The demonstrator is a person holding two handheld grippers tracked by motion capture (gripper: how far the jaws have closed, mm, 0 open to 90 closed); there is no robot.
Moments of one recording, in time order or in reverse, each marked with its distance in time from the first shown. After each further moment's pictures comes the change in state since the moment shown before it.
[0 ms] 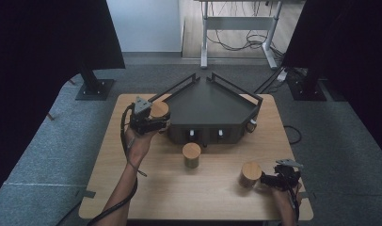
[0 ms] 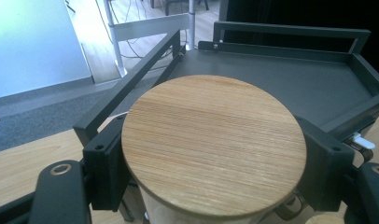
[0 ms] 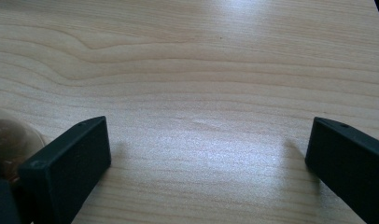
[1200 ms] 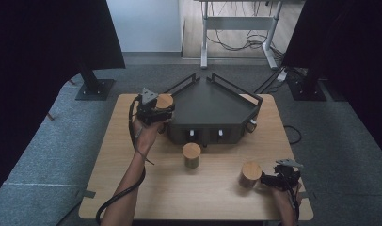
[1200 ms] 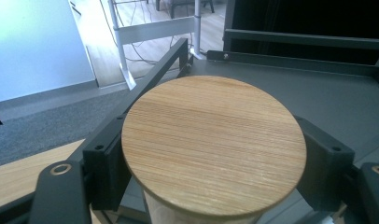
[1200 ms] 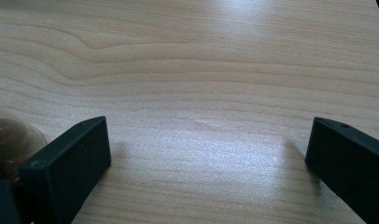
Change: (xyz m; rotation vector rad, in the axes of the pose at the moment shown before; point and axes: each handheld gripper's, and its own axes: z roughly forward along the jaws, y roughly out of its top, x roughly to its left) left arm 0.006 0.013 0.037 -0.006 0.024 -0.003; right arm 0.000 0.000 0.000 -0.001 0.003 -0.003
